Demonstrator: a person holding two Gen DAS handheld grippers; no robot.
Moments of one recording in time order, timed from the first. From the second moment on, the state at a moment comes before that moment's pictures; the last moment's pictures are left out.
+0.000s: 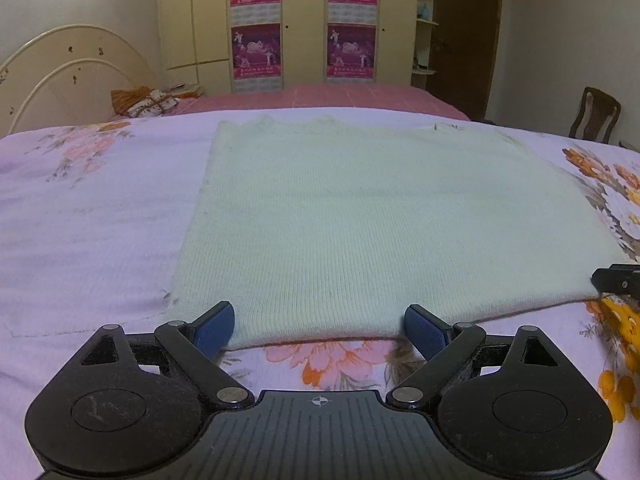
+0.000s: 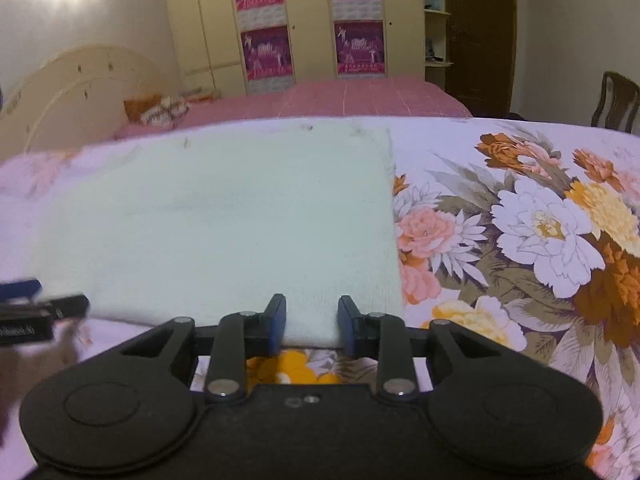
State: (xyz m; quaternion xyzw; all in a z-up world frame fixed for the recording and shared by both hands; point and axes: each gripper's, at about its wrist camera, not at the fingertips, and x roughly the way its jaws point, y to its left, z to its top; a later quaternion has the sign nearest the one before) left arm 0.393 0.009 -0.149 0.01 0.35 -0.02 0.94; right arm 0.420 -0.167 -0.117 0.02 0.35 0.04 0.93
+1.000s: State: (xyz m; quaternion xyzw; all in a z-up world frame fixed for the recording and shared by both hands) left arm 0.427 0.101 -0.179 -0.46 0.22 -0.03 0.86; right arm 0.505 -0.110 -0.094 0.10 0.32 0.15 0.93
